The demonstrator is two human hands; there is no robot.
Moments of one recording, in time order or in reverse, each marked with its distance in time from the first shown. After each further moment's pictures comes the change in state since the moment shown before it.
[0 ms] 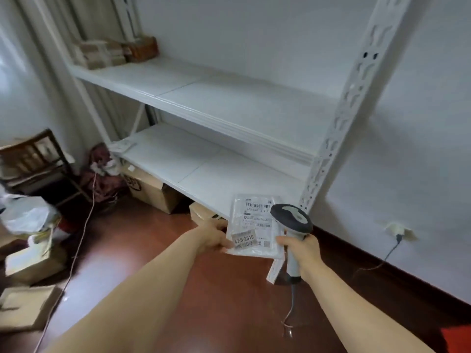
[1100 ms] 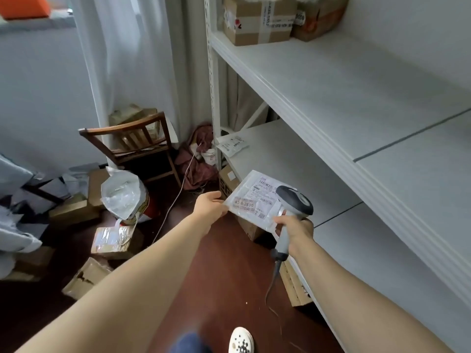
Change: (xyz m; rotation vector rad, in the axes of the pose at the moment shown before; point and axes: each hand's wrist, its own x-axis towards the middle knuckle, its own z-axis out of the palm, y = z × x) left_hand 0.261 0.004 -0.576 -0.516 0.765 -0.100; right_hand 0.280 -0.144 0.657 -0.162 -0.281 0.265
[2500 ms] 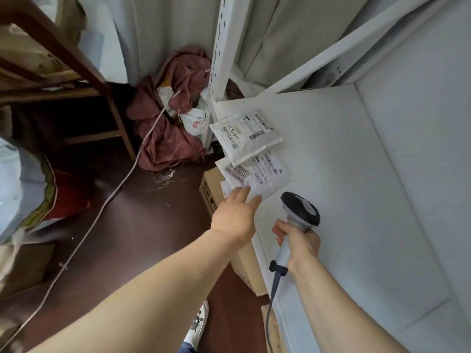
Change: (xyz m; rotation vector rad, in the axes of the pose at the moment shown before) left_hand 0.496 -0.049 0.098 0.901 -0.324 0.267; right_hand 0.436 -0.005 0.257 -0.154 0.218 0.099
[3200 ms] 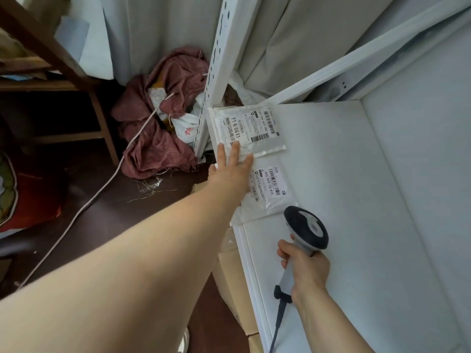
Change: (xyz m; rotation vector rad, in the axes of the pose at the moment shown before) left_hand 0.129 -0.019 -0.042 0.063 -0.062 -0.148; right_hand 0.026 -0.011 0.005 -0.092 -0.010 -0.112
